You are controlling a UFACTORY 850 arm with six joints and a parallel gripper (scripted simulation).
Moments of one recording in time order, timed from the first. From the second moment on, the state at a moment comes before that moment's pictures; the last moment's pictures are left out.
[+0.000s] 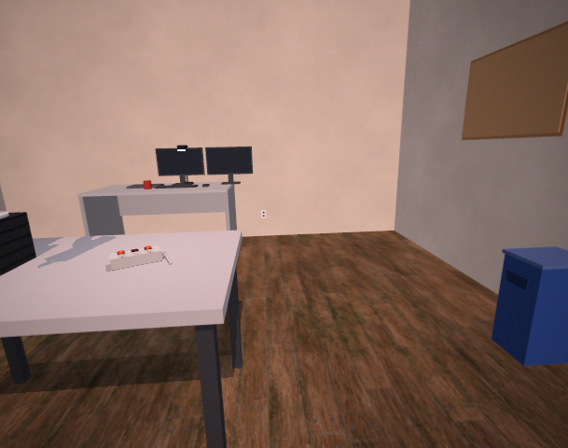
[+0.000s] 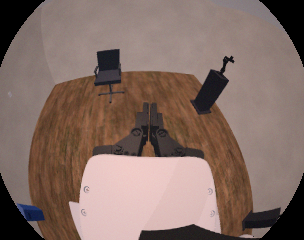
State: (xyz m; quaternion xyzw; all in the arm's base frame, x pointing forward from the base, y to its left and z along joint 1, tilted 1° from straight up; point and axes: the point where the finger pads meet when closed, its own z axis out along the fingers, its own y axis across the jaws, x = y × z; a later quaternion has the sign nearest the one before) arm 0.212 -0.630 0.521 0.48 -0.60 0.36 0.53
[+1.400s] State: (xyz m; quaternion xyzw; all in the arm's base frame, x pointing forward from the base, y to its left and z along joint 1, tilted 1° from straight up) arm 0.496 -0.440 0.264 0.70 -0.56 0.37 0.26
